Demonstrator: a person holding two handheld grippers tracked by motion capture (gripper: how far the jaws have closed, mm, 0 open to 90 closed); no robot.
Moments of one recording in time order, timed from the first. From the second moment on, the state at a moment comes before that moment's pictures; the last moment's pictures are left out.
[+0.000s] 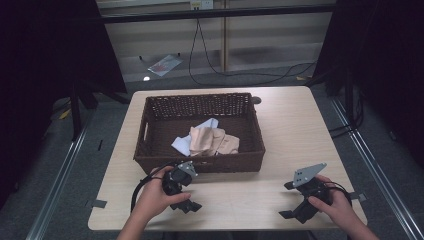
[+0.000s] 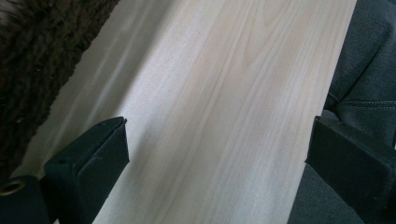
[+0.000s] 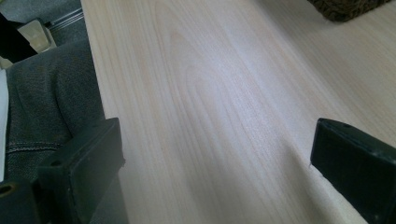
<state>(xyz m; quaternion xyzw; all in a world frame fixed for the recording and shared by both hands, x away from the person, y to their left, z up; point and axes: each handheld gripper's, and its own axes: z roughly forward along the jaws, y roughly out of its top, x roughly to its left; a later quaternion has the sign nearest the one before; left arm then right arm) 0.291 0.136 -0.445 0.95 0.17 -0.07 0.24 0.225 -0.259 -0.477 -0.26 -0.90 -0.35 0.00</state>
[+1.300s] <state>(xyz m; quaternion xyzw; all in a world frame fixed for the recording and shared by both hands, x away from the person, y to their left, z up) 0.330 0.121 -0.351 0.95 0.18 -0.12 0.24 0.225 -0.259 -0.477 -0.26 -0.90 -0.35 0.01</state>
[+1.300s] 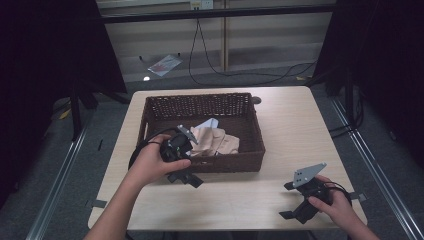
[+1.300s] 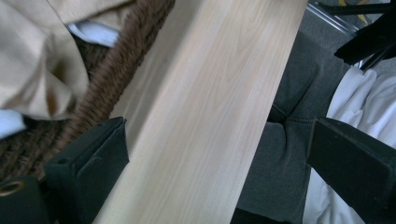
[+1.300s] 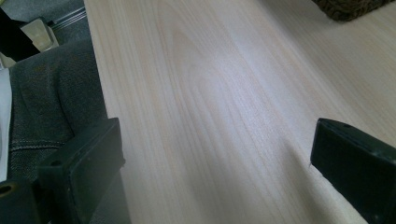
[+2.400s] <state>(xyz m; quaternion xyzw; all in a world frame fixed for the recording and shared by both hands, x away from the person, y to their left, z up) 0.413 0.108 -0.366 0.92 0.29 -0.08 0.24 0.225 -0.259 -0.477 -0.25 -0.90 -0.35 0.01</state>
